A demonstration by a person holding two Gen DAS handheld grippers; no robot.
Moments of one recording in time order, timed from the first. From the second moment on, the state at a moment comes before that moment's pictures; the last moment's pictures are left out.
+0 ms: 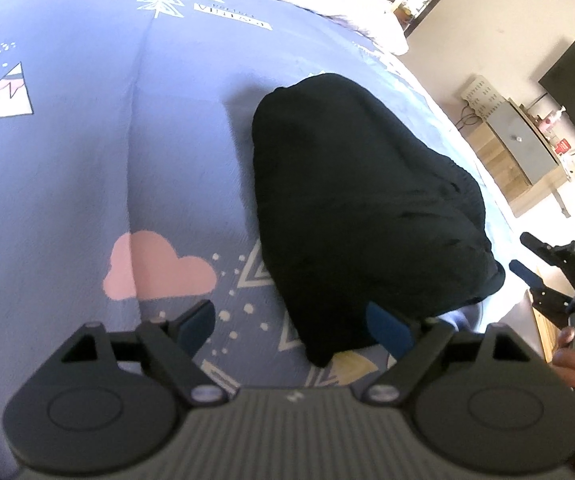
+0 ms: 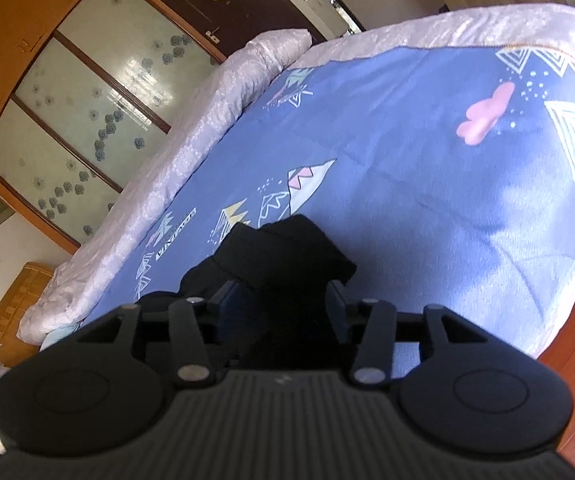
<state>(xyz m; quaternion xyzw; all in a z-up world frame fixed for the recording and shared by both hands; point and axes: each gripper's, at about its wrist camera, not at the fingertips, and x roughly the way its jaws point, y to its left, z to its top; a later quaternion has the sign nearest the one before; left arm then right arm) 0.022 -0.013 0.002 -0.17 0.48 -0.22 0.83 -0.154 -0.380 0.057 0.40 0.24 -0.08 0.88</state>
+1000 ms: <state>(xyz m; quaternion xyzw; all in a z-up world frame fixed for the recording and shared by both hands) 0.024 -0.011 -0.004 -0.17 0.50 -0.20 0.83 -0.091 -0.375 0.062 0.29 0.33 -0.01 0.90</state>
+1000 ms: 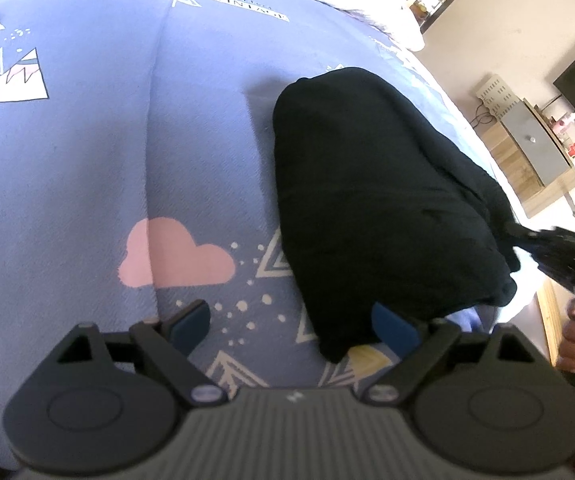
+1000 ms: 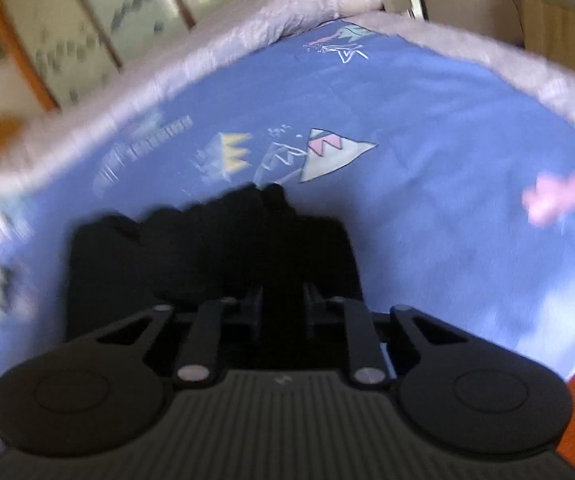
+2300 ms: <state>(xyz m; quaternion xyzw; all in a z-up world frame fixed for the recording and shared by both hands) 0.021 -0.008 -0.009 -0.18 0.50 -0.20 0.82 -0.104 -0.415 -0.013 0.47 0.31 -0.04 0.82</state>
